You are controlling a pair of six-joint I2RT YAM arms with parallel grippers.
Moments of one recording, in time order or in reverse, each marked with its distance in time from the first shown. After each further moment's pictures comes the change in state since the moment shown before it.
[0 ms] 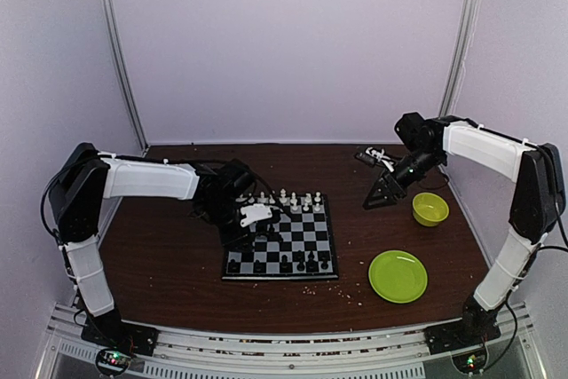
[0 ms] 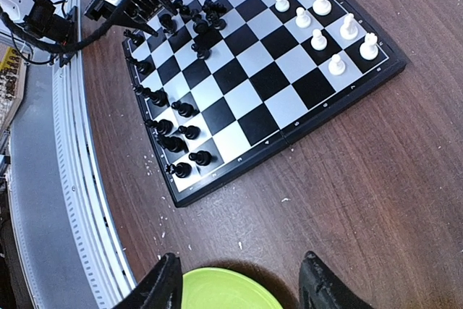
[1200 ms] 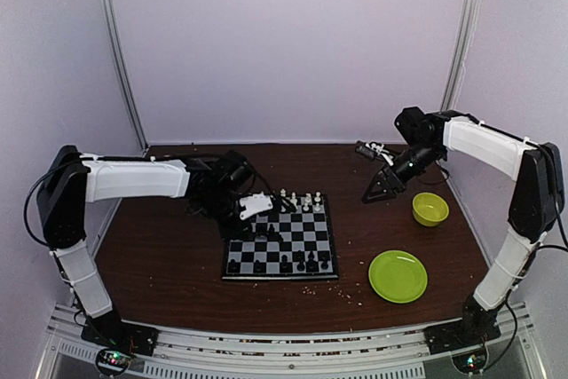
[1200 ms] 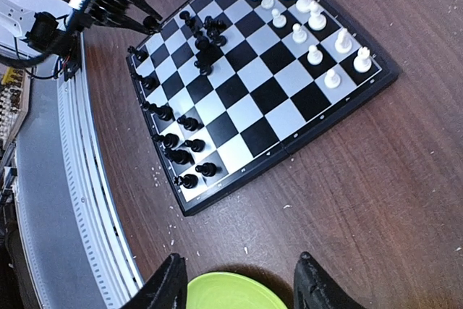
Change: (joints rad) left arm -0.034 -0.078 0.003 0.003 -0.079 -0.033; right arm 0.001 0.011 0.051 -0.030 -0.014 0.037
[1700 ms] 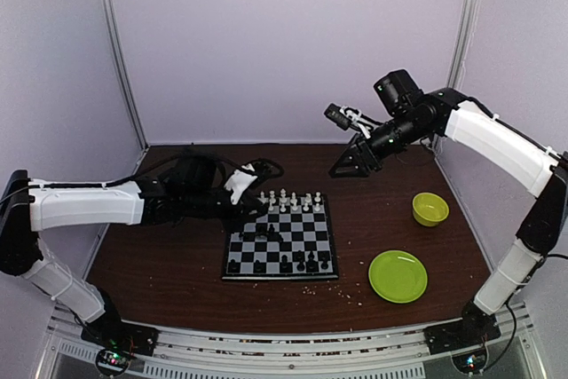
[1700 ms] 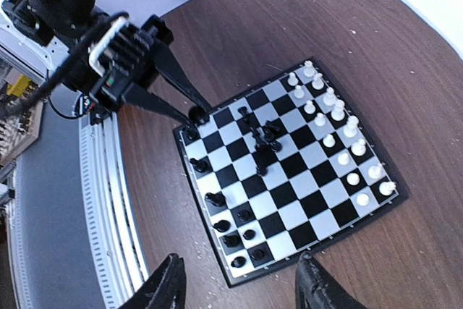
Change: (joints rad) left arm -0.039 -0.348 -0.328 0.603 0.077 -0.278; right arm 0.240 -0.094 0.188 0.124 0.087 0.250
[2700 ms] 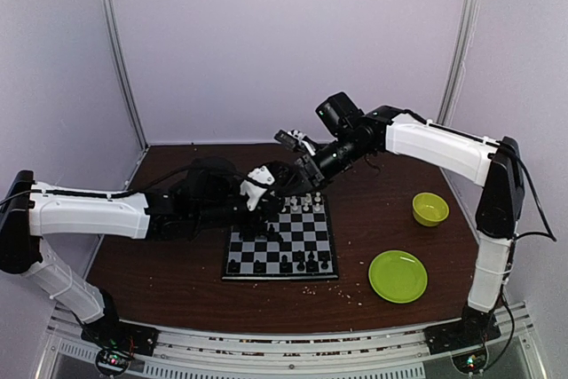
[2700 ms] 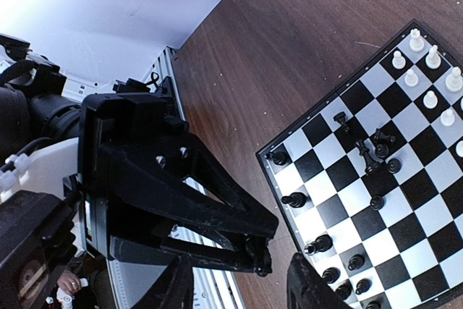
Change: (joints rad) left arm -0.172 0.011 -0.004 0.155 -0.266 -0.019; right arm 0.165 0.300 0.125 0.146 -0.194 0.421
